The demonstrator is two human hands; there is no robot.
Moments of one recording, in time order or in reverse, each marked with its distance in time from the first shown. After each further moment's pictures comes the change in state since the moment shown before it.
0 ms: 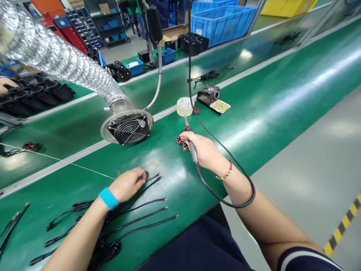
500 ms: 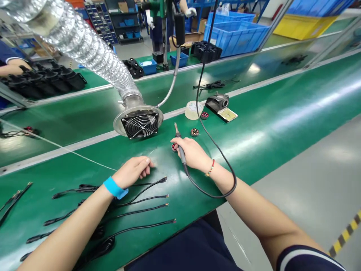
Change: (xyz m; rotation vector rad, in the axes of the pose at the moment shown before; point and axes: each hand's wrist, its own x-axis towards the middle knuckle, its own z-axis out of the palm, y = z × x) left_hand -0.001 0.009 -0.005 -0.822 0.137 -0.120; right_hand 0.026 -0.017 0.032 -0.215 -0.296 -0.074
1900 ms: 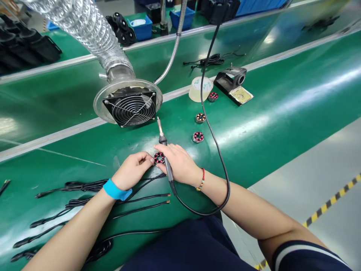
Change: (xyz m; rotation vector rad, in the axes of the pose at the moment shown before) left_hand 0.012 -0.010 0.017 0.014 0.092 -0.072; right_hand -0.013 -0.045 0.050 0.240 0.008 -0.082
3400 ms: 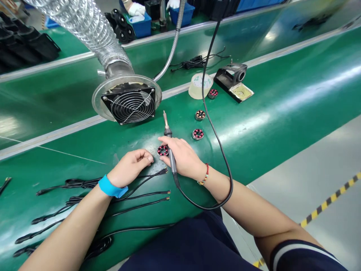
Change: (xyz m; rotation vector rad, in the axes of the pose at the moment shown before) left_hand -0.003 -0.007 -0.006 0.028 -0.108 0.033; right_hand -0.001 0.006 -0.010 0.030 0.033 0.073
